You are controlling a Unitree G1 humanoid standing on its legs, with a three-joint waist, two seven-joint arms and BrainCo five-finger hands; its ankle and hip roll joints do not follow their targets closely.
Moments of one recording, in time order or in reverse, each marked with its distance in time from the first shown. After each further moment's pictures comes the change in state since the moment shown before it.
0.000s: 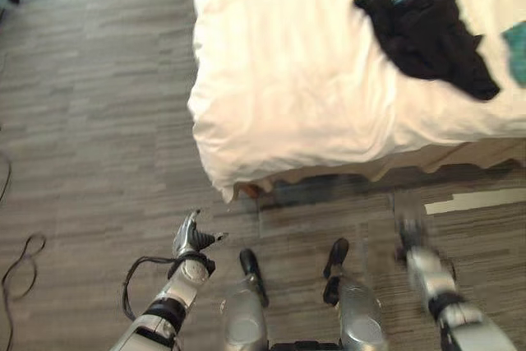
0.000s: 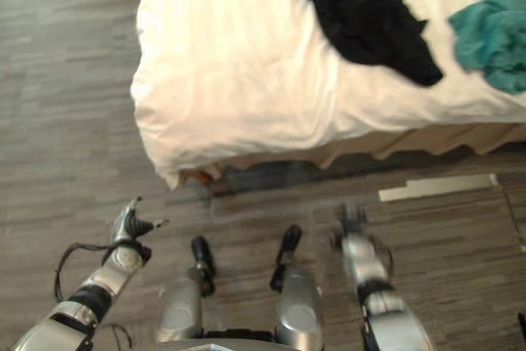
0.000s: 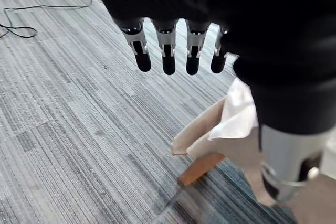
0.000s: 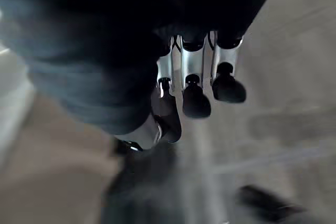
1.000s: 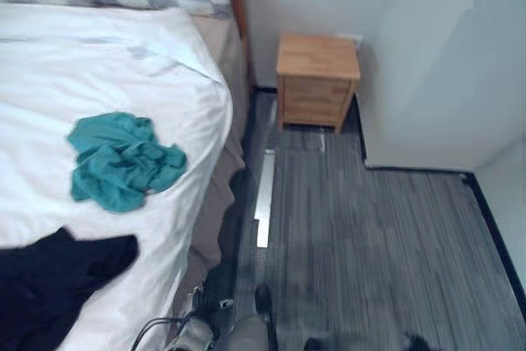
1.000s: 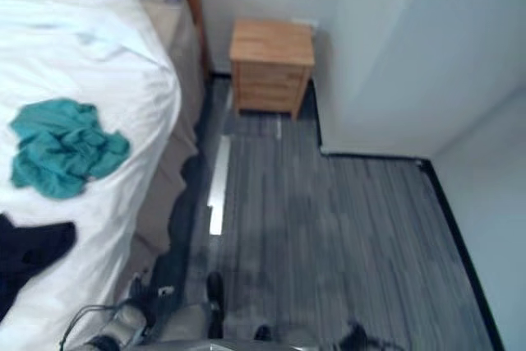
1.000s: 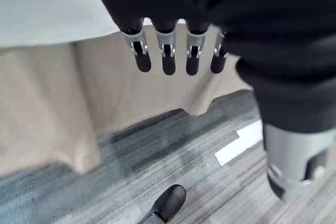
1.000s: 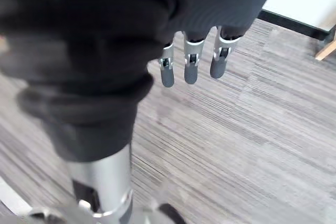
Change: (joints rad) left arm 0.151 -0.118 -0.017 0.210 0.019 0.017 -0.068; right arm 0.131 0.001 0.270 0.199 -0.385 0.029 0.127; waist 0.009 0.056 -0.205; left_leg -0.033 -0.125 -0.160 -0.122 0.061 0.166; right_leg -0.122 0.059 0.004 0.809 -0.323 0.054
